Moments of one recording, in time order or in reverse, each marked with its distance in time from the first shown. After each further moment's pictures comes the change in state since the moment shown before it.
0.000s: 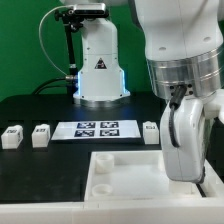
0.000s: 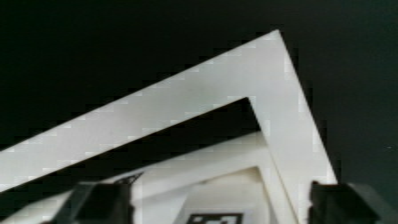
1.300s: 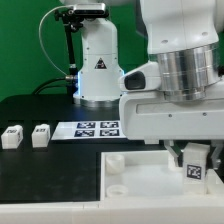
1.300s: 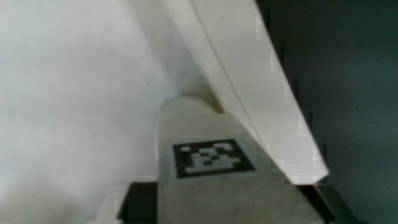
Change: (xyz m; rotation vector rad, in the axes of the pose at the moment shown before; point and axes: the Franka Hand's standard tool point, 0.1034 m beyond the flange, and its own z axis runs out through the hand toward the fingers) arm 0.009 0.008 0.007 0.154 0.115 -1.372
